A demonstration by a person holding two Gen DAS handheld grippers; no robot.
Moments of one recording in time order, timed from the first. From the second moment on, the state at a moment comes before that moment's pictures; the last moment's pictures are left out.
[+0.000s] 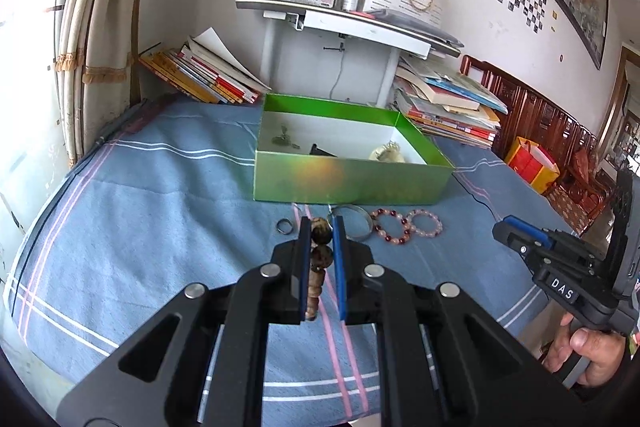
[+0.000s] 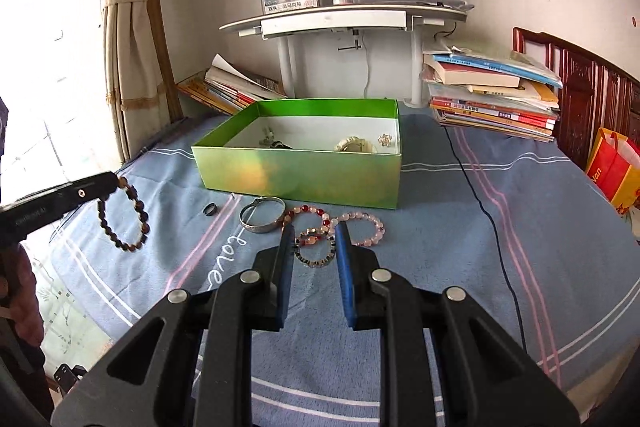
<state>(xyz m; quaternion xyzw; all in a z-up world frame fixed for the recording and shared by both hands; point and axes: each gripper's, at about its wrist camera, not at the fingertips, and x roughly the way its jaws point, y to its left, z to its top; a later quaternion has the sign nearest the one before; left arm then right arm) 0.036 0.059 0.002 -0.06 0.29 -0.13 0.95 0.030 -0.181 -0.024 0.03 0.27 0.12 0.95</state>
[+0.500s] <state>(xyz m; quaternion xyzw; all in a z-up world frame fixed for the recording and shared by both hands) 0.038 0.050 -0.007 -0.04 0.31 -0.12 0.94 0.023 -0.181 -0.022 0.03 0.27 0.13 0.95</state>
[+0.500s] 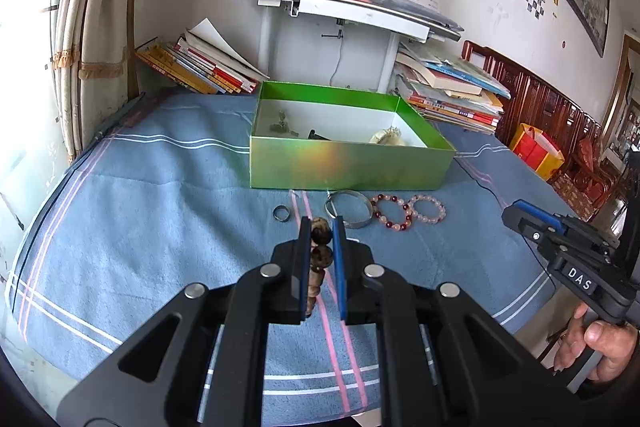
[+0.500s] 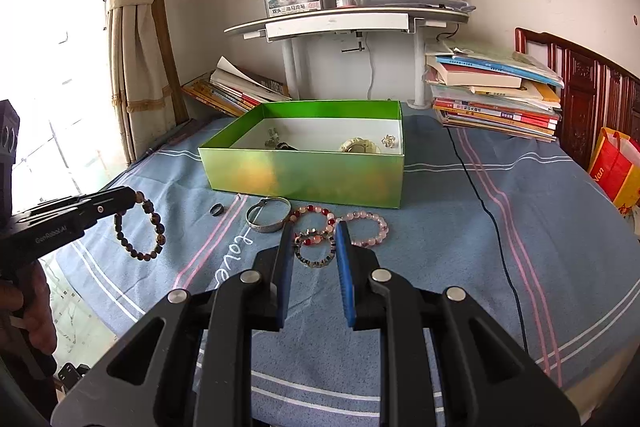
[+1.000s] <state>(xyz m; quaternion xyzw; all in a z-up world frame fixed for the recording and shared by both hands) 0.042 0.044 -0.009 -0.03 0.31 -0.12 0.94 0.022 -0.183 -0.023 0.04 0.27 0.13 0.95</state>
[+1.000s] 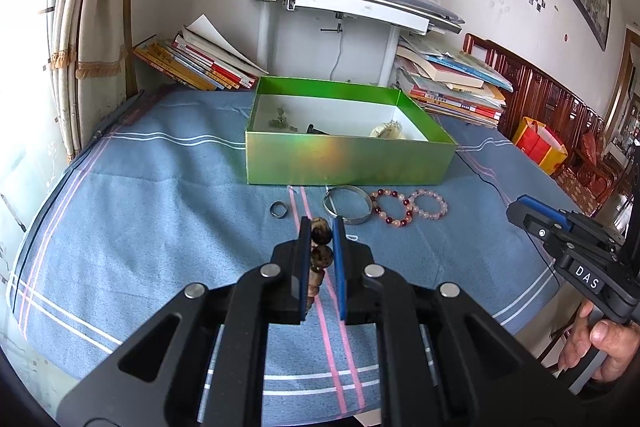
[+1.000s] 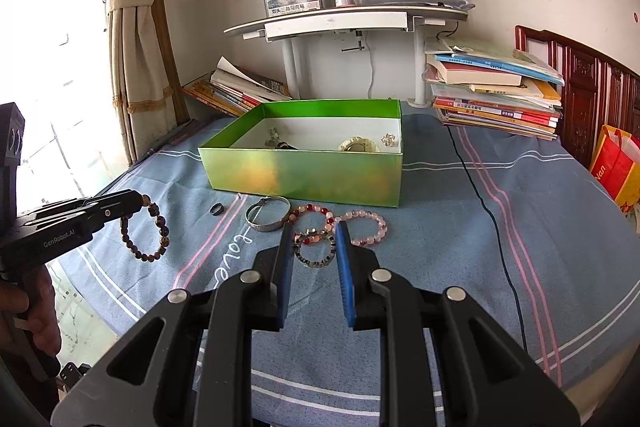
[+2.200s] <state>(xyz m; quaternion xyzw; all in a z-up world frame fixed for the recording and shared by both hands) 0.222 0.013 0.047 0.01 0.31 -0.11 0.94 0.178 -0.181 0.032 0.06 0.25 0.16 0.95</state>
